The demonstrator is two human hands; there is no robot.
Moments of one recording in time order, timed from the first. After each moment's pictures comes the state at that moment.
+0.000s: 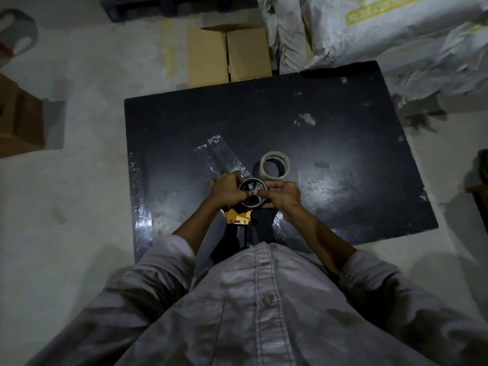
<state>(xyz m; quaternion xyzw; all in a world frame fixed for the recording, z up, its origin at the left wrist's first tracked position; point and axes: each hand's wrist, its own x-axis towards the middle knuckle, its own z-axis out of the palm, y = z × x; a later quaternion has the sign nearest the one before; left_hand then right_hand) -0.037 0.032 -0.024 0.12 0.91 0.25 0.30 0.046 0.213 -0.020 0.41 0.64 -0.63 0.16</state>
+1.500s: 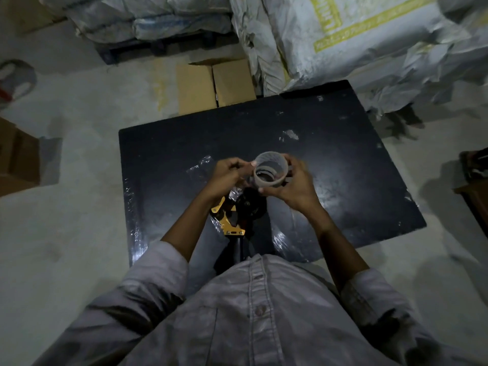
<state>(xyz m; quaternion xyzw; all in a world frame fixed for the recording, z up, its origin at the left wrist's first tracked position) -0.058 0.067 0.081 0.07 0.72 0.61 0.31 0.048 0.271 0.058 0.18 0.84 -0.51 -0.05</state>
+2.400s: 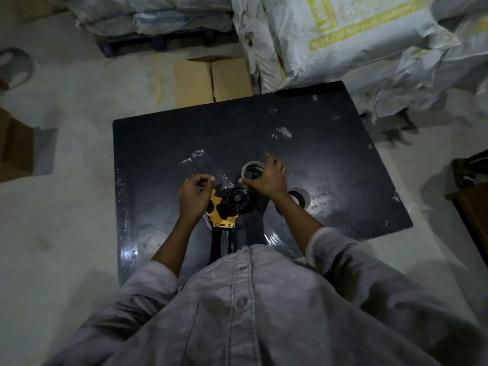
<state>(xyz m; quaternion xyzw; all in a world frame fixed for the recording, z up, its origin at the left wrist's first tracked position) -0.018 0.001 -0.006 0.01 0.86 0.50 0.07 -0.001 0.254 -0.009 0.26 0.91 -0.32 0.08</state>
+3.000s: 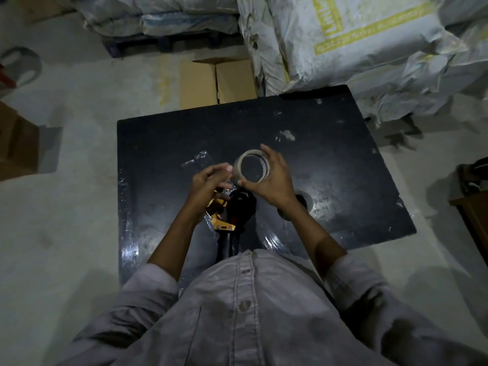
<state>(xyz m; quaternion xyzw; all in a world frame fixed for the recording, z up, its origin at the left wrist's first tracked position) -0.017 0.030 0.064 -0.05 0.66 0.70 0.26 0.033 0.243 0.061 0.14 0.88 -0.45 -0.07</state>
